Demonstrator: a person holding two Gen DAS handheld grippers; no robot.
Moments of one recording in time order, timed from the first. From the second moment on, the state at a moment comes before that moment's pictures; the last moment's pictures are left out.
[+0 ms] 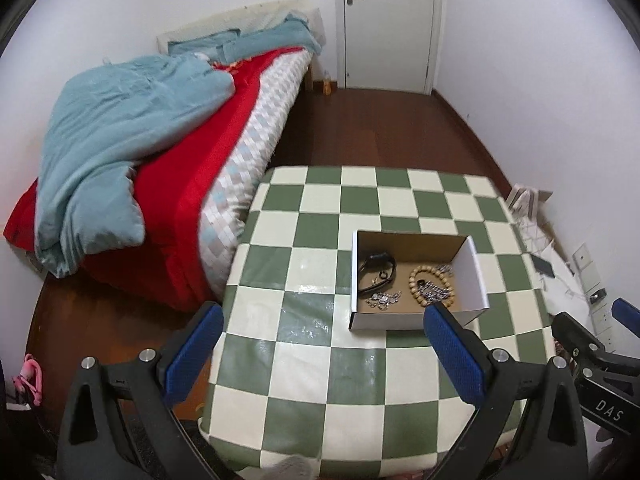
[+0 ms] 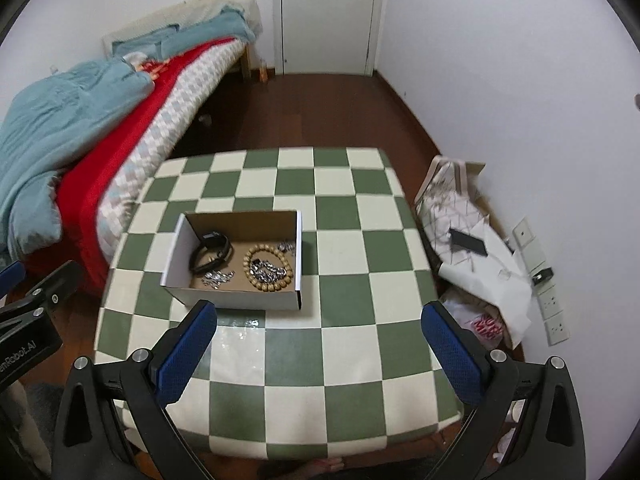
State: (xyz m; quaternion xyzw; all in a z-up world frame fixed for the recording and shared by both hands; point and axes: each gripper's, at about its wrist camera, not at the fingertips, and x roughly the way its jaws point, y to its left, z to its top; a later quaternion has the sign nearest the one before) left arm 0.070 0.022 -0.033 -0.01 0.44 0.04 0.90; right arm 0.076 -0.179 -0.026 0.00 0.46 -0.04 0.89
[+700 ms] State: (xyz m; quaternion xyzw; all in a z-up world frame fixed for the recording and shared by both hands) left arm -0.025 0.019 0.056 -0.02 0.39 0.00 0.92; right arm -0.044 -0.183 0.084 0.00 0.39 -0.04 0.92
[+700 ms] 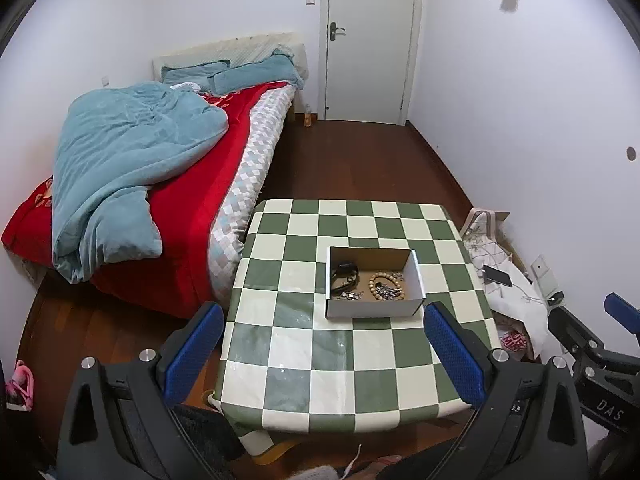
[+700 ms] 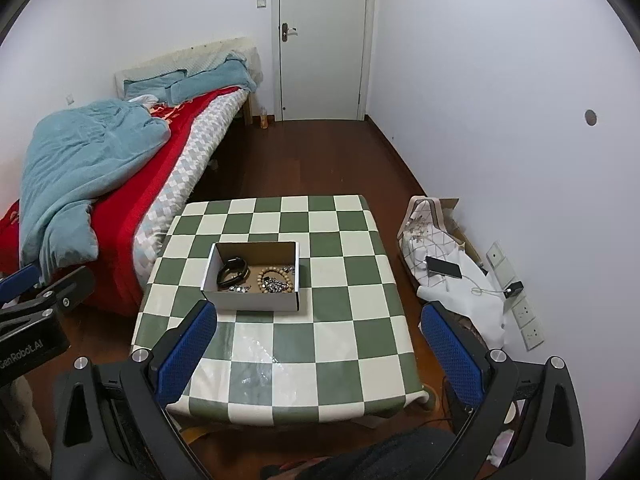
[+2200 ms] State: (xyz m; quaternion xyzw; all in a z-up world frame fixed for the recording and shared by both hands) left arm 0.059 0.015 0.038 -0.01 0.43 0.04 0.90; right arm 0.074 -0.180 0.055 -0.02 0.44 -0.05 0.89
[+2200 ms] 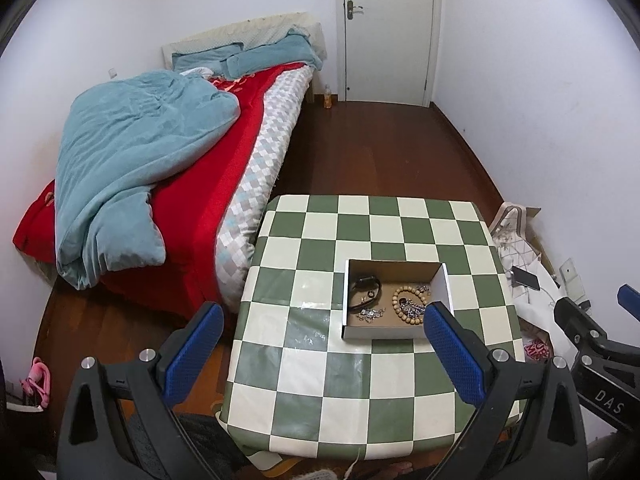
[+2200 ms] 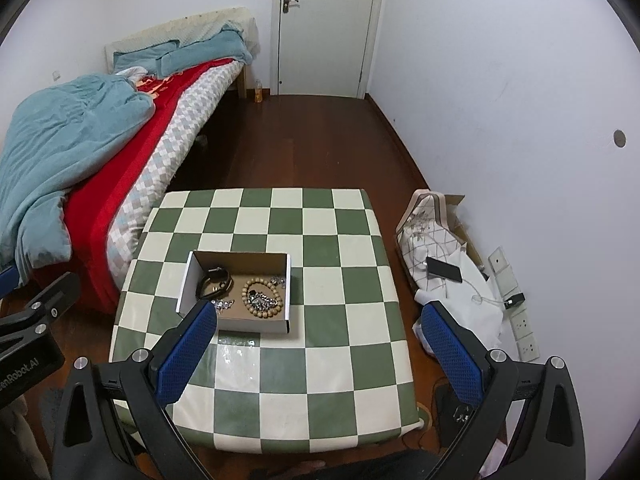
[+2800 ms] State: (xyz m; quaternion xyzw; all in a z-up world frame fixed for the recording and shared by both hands) left arm 0.062 0.014 0.038 0.00 0.43 0.04 0.90; right arm 0.073 -0.177 0.052 -0.02 0.44 -0.04 0.89
